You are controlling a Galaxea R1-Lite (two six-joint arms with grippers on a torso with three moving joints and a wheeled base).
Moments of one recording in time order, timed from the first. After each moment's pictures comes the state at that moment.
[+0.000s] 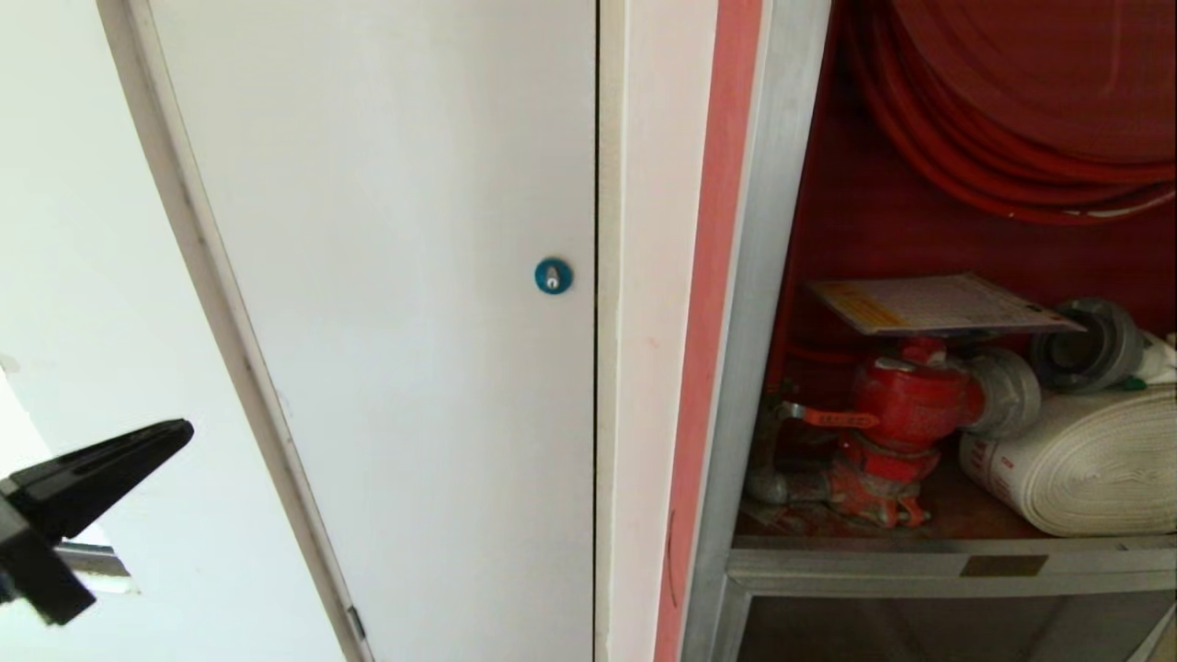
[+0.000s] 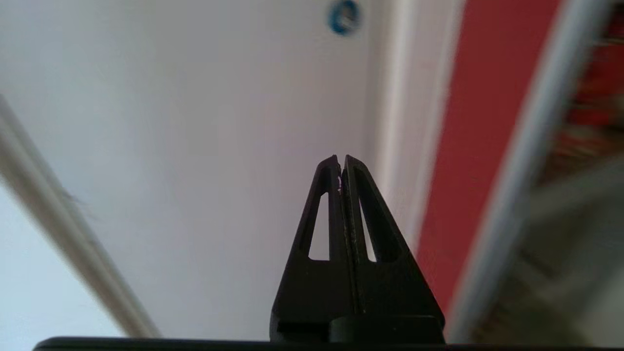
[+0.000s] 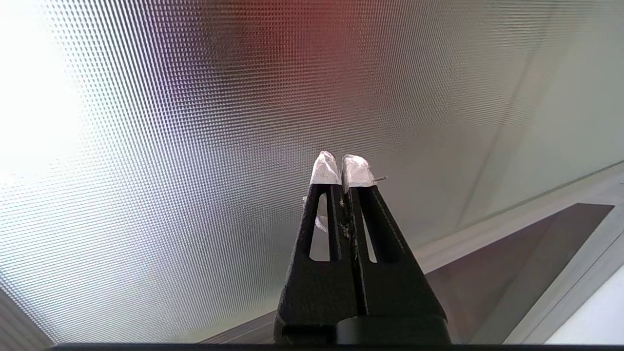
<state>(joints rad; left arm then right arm) 0.17 0.90 -0.33 -0.60 -0.62 -0.01 0.01 0.00 0.00 0.01 0.00 -0.01</state>
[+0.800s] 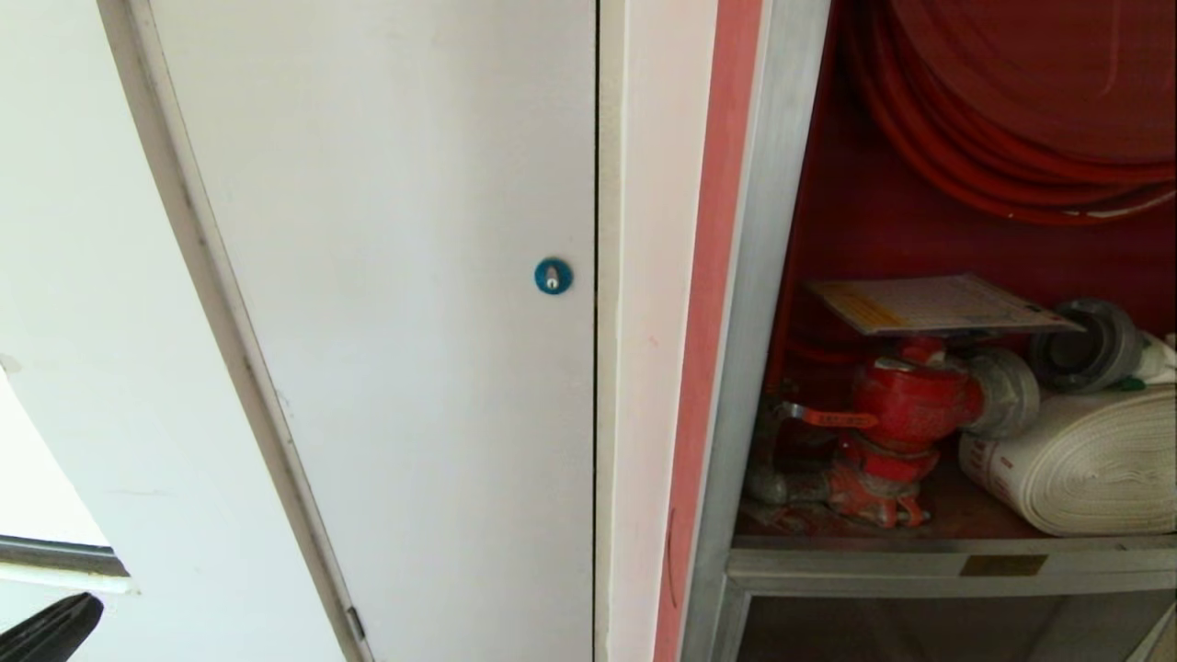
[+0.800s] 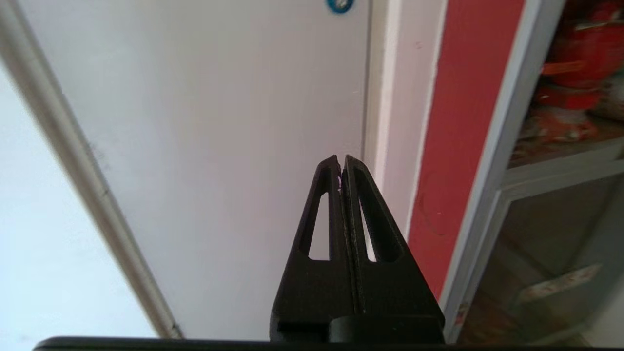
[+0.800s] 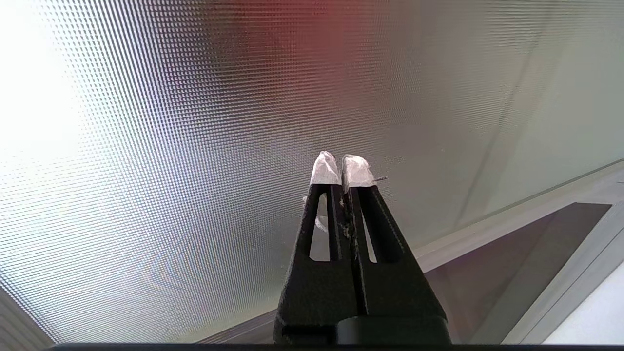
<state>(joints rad) 0.03 0.39 -0.22 -0.26 -0.37 -0.02 0.01 0.00 0.00 0.01 0.00 -0.01</state>
